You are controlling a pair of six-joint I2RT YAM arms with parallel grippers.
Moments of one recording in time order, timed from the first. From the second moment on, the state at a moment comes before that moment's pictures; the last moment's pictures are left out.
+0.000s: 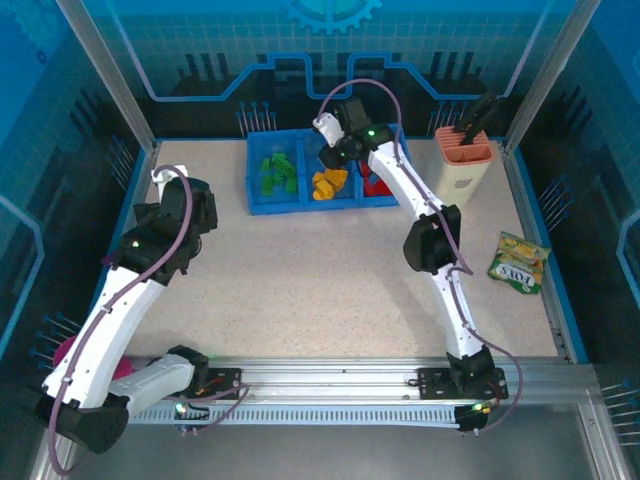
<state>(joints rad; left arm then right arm) -0.31 1.02 1.24 -0.93 -0.71 -0.31 0.44 2.52 2.62 -0.94 -0.10 -0.30</state>
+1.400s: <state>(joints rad) -0.31 0.94 1.36 -1.24 -0.59 -0.61 0.42 2.70 2.64 -0.75 -0.24 -0.18</state>
